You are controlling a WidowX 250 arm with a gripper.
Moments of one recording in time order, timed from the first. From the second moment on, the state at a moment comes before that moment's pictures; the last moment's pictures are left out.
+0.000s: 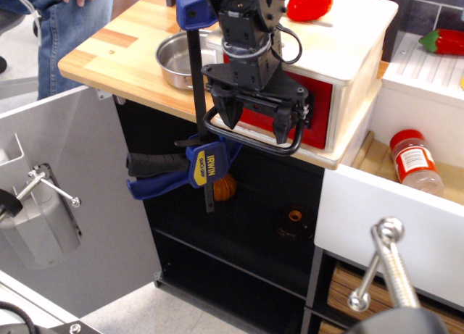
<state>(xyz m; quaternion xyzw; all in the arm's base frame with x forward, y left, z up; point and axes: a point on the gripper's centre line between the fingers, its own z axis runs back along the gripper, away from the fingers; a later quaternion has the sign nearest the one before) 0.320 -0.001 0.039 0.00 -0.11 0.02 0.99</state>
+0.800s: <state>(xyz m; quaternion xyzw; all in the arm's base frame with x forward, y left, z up) 0.247 -0.005 0.032 -0.01 -0.07 0.01 1.00</state>
